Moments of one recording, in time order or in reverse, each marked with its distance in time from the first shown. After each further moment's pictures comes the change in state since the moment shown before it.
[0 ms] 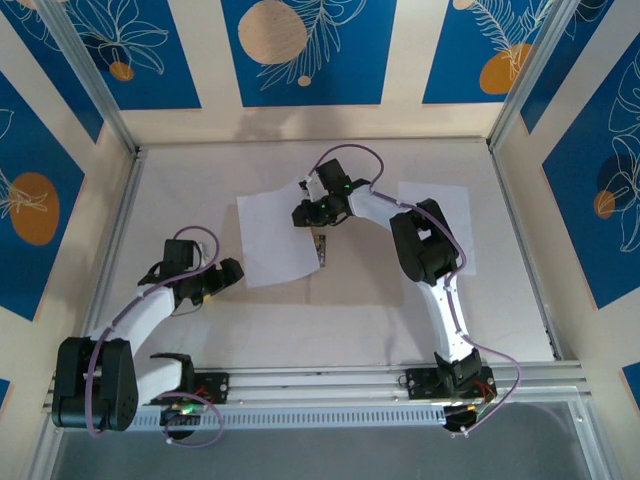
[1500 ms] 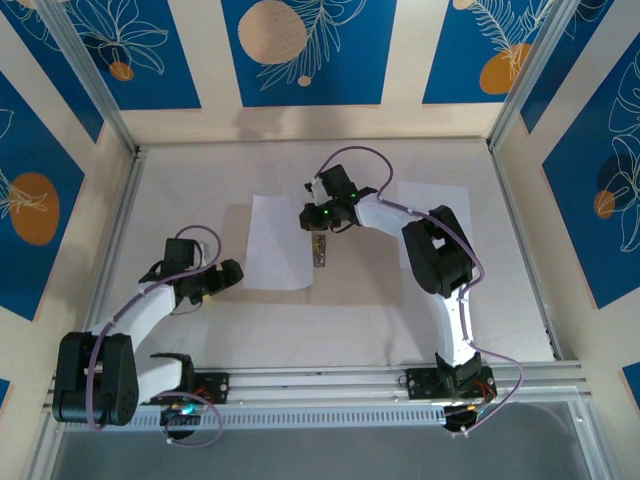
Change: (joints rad) left arm 0.000 0.026 0.009 -0.004 -0.023 0.052; right arm 0.035 -0.176 -0.219 0.117 0.136 0.059
